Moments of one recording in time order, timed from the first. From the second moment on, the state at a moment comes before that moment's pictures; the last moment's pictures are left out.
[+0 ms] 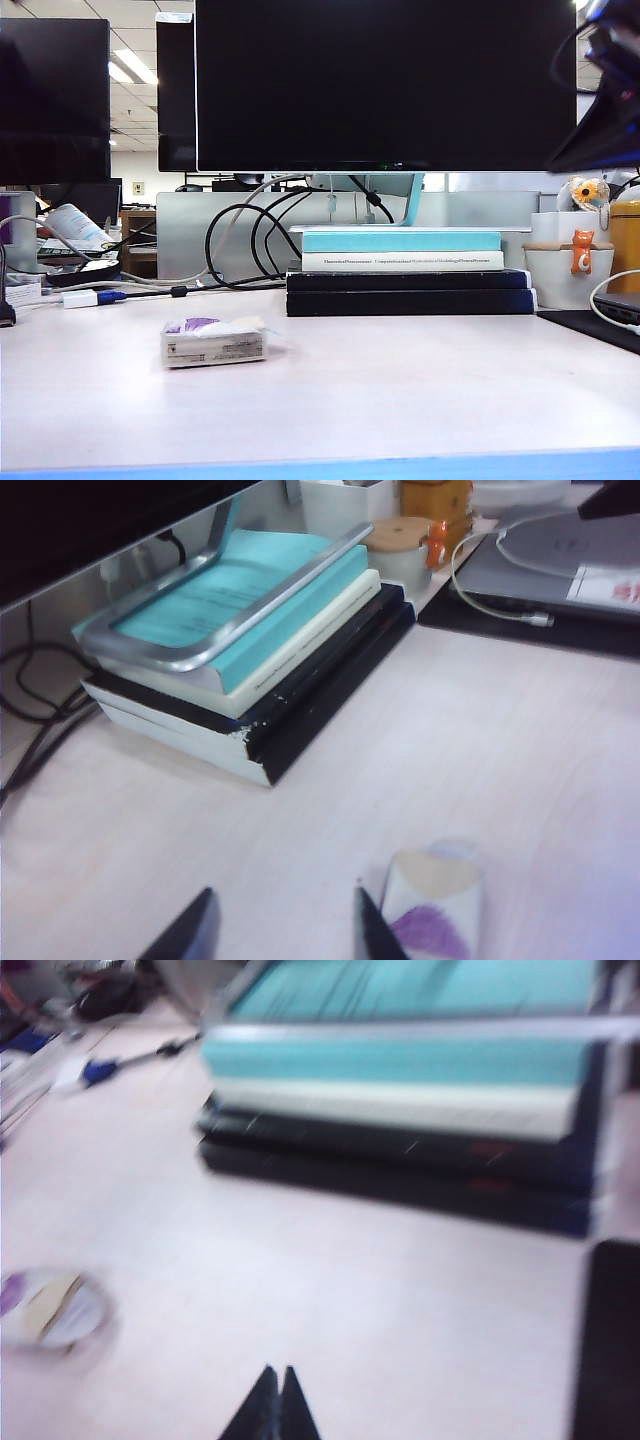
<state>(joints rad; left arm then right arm) 0.02 1.13 0.59 0.13 0.92 0.55 0.07 1.02 0.52 0.09 -0.51 0.08</state>
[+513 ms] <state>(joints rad) -0.04 1.37 0.59 0.13 0.98 0.71 0.07 1.10 0.52 0.09 -0.54 0.08</state>
